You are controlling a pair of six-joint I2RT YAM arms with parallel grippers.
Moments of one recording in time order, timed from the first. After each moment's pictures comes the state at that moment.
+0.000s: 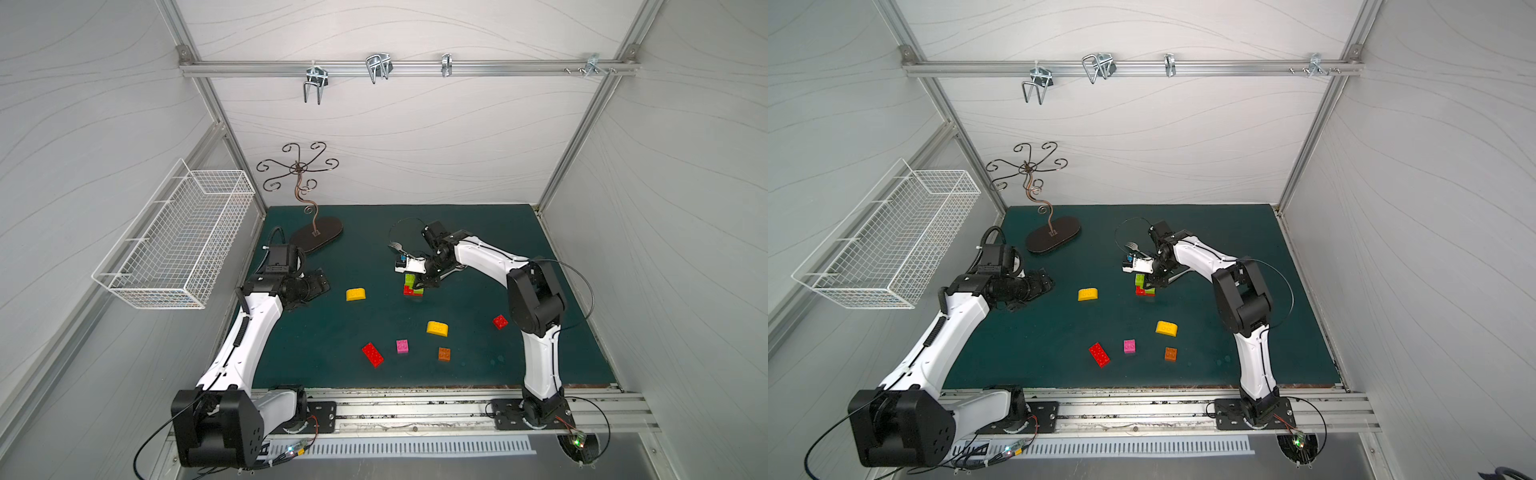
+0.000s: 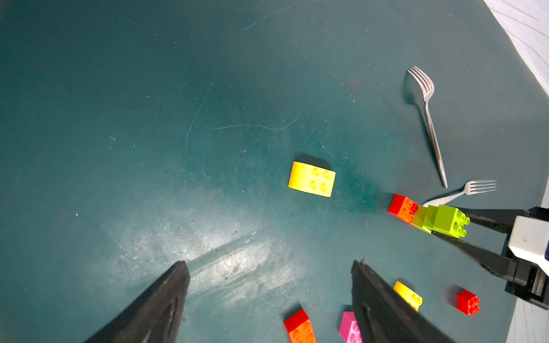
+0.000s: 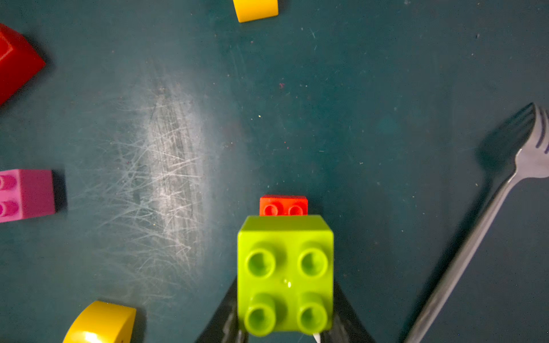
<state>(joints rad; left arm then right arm) 0.02 1.17 0.96 -0.85 0.18 -0.50 0.60 2.06 1.60 -0.79 -0.40 -0.96</state>
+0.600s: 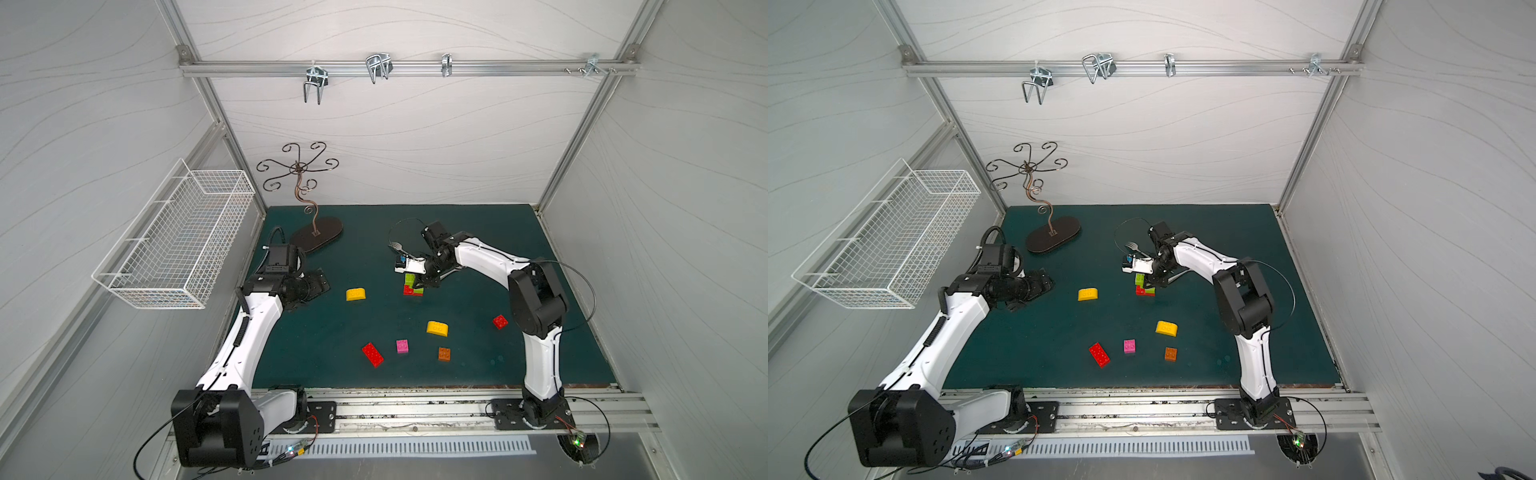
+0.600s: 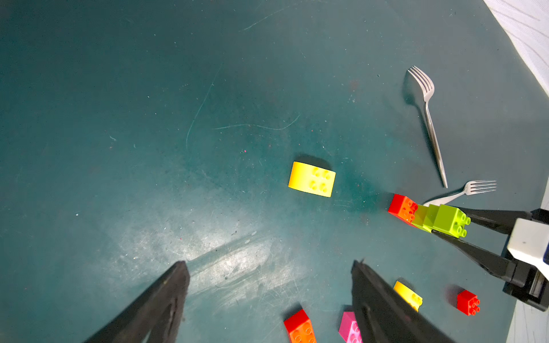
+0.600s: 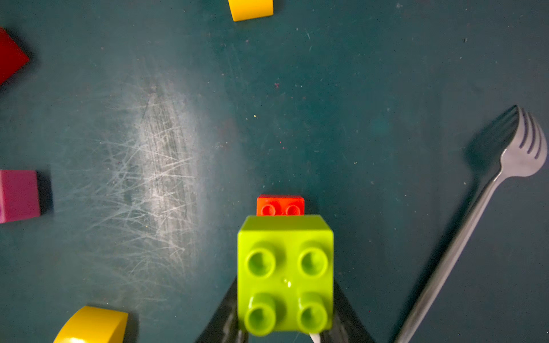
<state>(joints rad) 0.02 1.17 0.96 -0.85 0.18 -0.50 0.60 2.03 1.55 -0.74 -0.38 -0.95</state>
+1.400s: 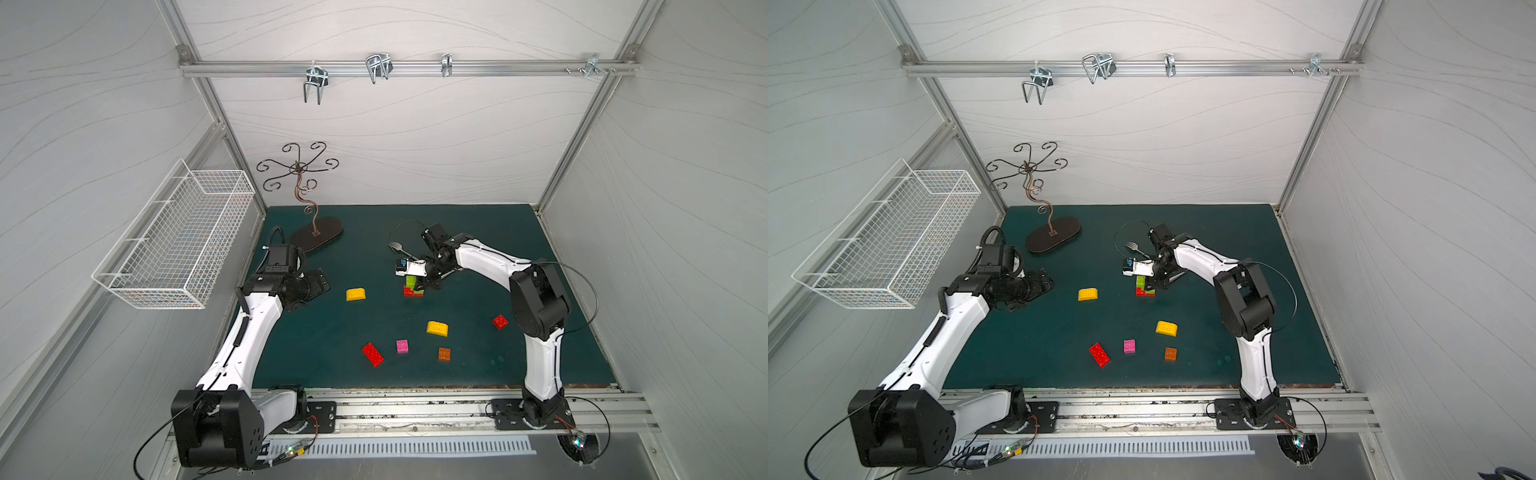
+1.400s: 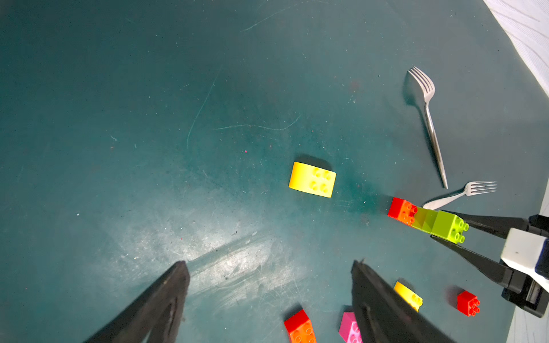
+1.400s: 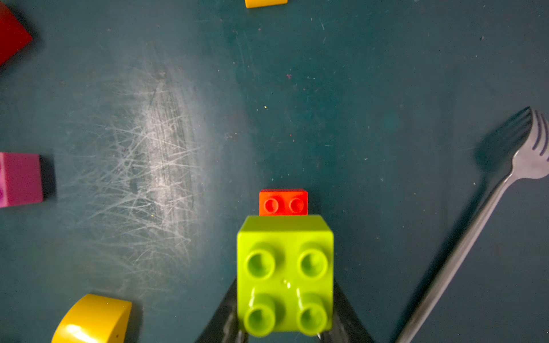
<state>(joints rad) 0.02 1.17 0.96 -0.85 0.18 -0.50 0.61 2.03 1.55 -0.77 -0.37 -0.99</state>
